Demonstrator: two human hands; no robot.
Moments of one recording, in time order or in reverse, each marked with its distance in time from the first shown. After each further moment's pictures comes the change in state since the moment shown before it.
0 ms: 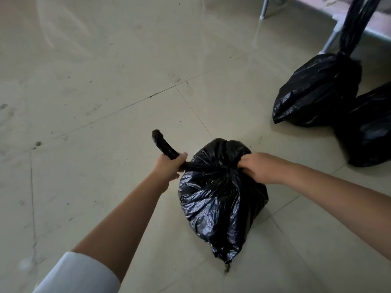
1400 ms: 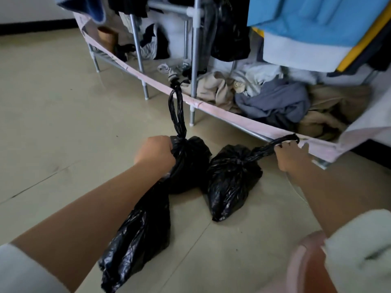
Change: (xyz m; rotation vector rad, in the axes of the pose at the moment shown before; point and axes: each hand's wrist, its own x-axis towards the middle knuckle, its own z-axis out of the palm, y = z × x) left_hand -0.086 0.277 0.274 0.993 0.064 0.736; right_hand -0.259 0.336 -0.112 -0.233 0.111 1.198
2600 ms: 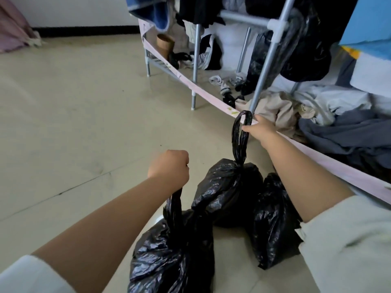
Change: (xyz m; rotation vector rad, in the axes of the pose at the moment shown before) left_hand 0.074 -0.121 -0.016 0.022 -0.022 -0.087; right_hand 0.088 -0.227 -0.158 1.251 0.062 -0.166
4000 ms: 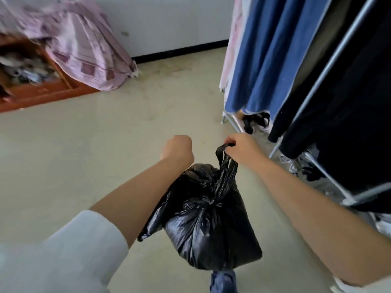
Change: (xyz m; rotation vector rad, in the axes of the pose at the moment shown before) left_hand 0.149 -0.155 -0.675 0.030 -0.011 -0.314; right_hand -0.014 -0.705 -0.068 -0.228 -0.437 -0.449
